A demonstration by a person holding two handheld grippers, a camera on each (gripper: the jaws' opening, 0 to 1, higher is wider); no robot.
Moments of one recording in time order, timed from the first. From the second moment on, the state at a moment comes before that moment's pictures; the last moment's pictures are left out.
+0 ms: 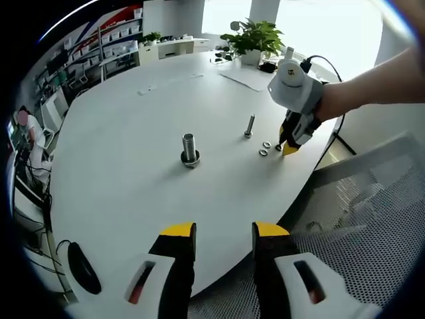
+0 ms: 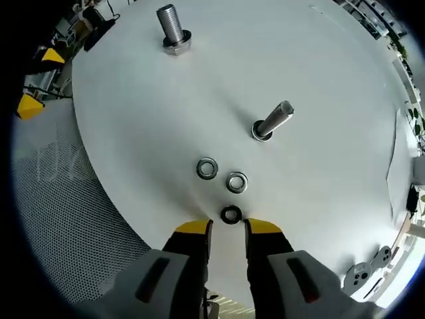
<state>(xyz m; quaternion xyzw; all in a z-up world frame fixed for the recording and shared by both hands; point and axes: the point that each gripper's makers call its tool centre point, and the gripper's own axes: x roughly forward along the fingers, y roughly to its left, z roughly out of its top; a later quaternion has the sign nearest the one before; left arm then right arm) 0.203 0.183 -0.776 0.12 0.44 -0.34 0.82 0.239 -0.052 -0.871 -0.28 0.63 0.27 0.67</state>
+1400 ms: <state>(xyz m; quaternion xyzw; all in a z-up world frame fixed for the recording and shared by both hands) 0.200 0.184 -0.779 0.12 0.44 -0.34 0.82 0.247 -0.045 -0.872 -0.34 0.59 0.33 0.66</state>
